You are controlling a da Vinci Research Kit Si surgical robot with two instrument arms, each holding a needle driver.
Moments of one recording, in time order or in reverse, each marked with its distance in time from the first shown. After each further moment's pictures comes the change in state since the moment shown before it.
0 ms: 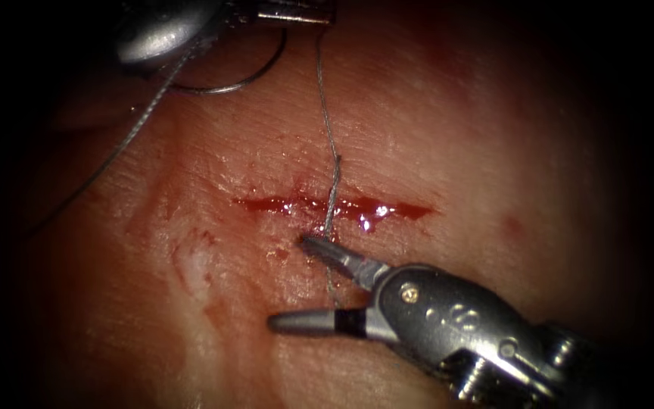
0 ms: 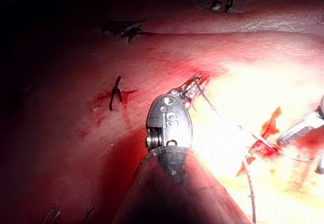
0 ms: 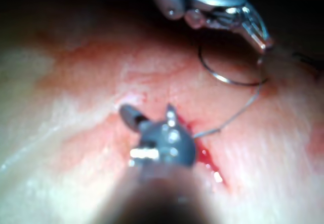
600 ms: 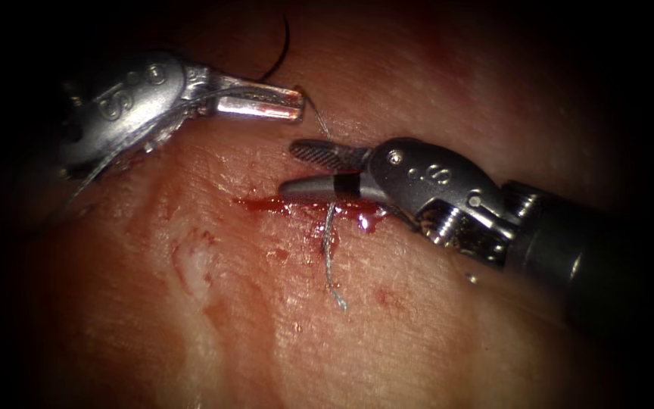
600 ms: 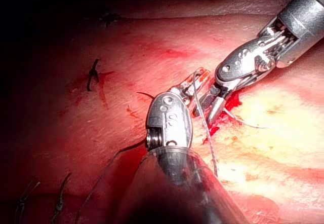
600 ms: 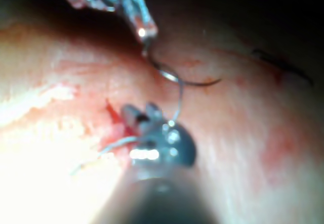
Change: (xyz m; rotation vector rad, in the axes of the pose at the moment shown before) right arm -0.001 0.010 0.004 0.043 0.041 -0.083; left arm 0.001 0.007 -0.001 -0.048 0.026 0.012
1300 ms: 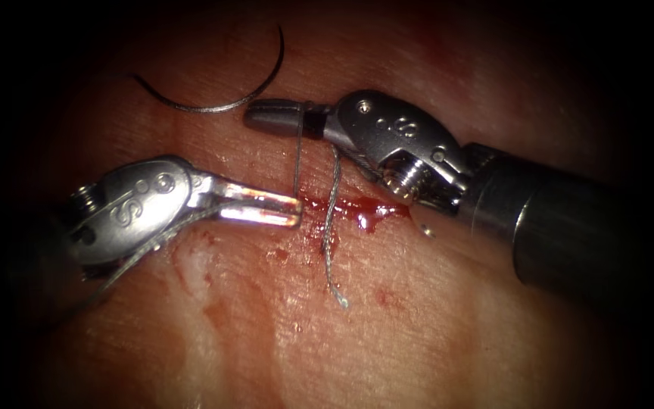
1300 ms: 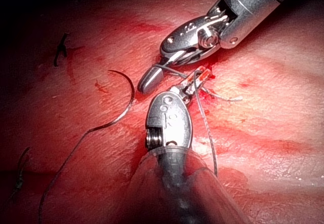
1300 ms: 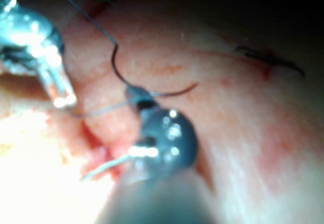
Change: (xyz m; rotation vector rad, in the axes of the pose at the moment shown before) right arm 0.001 0.004 0.003 0.040 0.257 0.085; left arm -0.005 0.006 0.001 -0.022 0.010 -0.035
